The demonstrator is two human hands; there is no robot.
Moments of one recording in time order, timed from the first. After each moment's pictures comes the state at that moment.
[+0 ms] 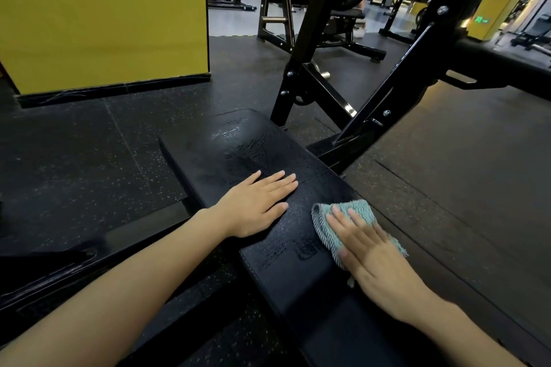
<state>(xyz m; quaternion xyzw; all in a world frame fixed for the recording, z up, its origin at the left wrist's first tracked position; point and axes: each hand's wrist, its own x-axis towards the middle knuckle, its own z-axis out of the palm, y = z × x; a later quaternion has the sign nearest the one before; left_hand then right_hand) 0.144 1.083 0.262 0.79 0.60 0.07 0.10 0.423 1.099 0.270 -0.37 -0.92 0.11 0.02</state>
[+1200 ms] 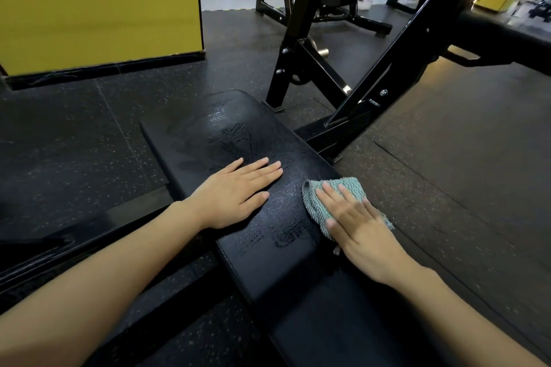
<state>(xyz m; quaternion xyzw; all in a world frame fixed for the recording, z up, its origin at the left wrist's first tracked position) 0.148 1.079 0.261 0.79 0.60 0.07 0.09 0.426 1.129 0.271 -0.40 -0.91 0.12 0.01</state>
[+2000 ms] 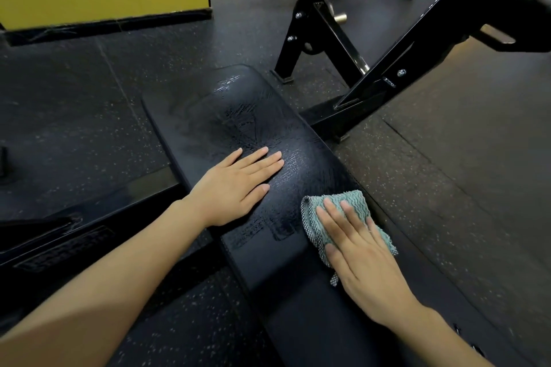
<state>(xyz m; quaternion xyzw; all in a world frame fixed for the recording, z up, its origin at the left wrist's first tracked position) 0.157 1.065 0.266 0.76 0.63 0.08 0.10 0.444 1.086 0.274 -0.38 -0.92 0.12 0.01</state>
